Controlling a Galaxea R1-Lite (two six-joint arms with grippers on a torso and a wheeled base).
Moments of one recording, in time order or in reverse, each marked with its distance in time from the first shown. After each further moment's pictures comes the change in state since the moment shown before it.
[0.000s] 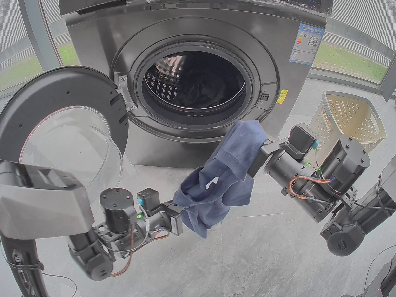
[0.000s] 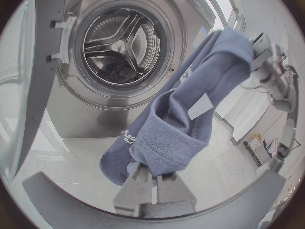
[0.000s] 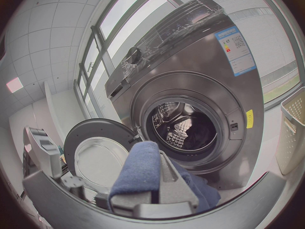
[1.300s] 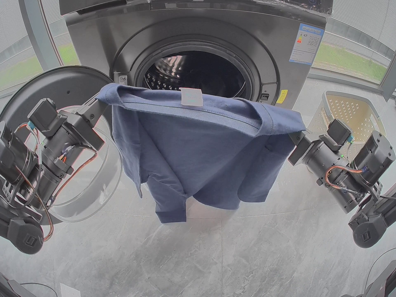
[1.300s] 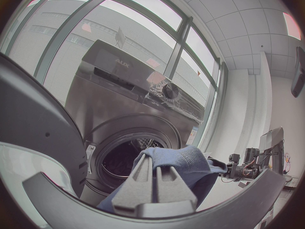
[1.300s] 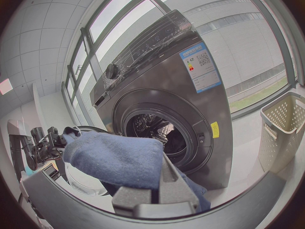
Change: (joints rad) left arm 0.206 -0.588 -0.044 0.004 -0.114 -0.073; right arm -0.154 -0.138 0.132 -0.005 0.021 0.045
